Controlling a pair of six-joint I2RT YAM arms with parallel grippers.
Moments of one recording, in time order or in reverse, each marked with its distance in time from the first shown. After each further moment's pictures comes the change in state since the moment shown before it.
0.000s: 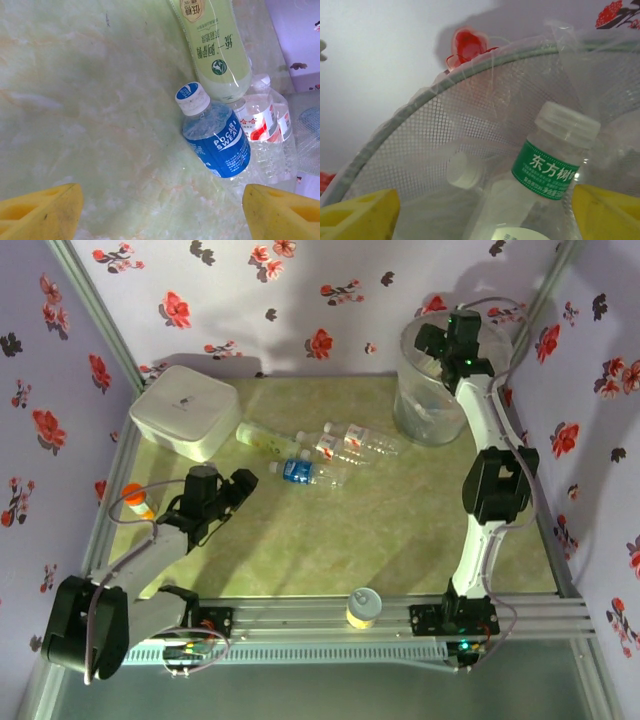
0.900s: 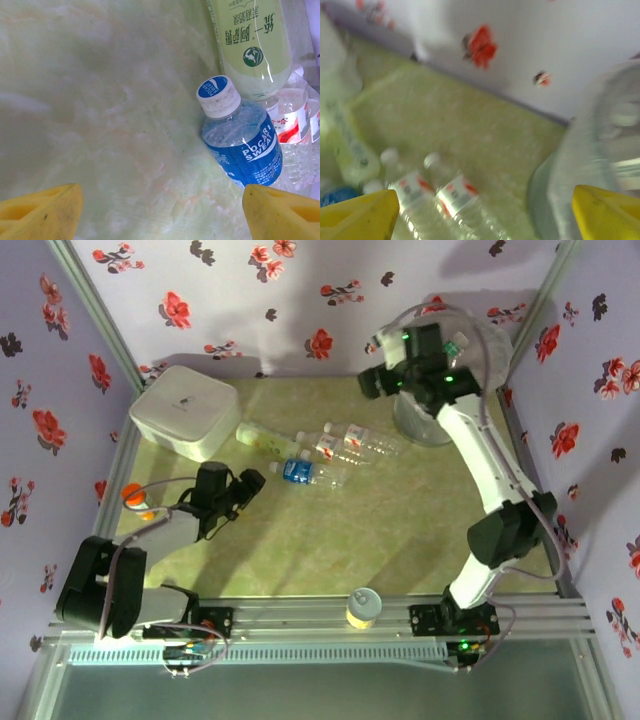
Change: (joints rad) left arm -0.010 0.215 0.035 0.112 0.040 -0.004; right arm 0.333 -0.304 -0.108 -0.411 -0.133 -0.532
